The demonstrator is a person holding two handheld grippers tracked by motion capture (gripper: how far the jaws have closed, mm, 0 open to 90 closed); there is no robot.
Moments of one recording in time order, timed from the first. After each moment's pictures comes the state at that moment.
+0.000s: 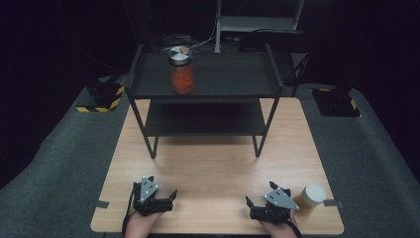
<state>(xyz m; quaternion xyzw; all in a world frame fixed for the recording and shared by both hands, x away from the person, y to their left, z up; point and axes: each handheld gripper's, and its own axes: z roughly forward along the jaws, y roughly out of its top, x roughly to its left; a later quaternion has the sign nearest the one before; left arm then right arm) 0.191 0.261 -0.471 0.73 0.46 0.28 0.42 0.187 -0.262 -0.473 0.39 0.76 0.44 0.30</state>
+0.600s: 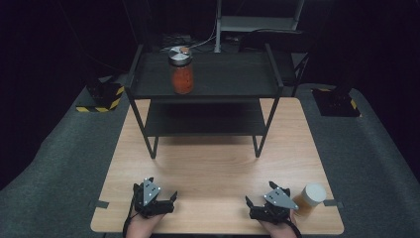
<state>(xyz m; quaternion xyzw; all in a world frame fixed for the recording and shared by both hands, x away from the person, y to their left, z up) 0.182 0.252 -0.472 0.74 0.44 0.30 0.40 0.188 -0.261 -0.473 0.38 0.76 0.43 0.30</state>
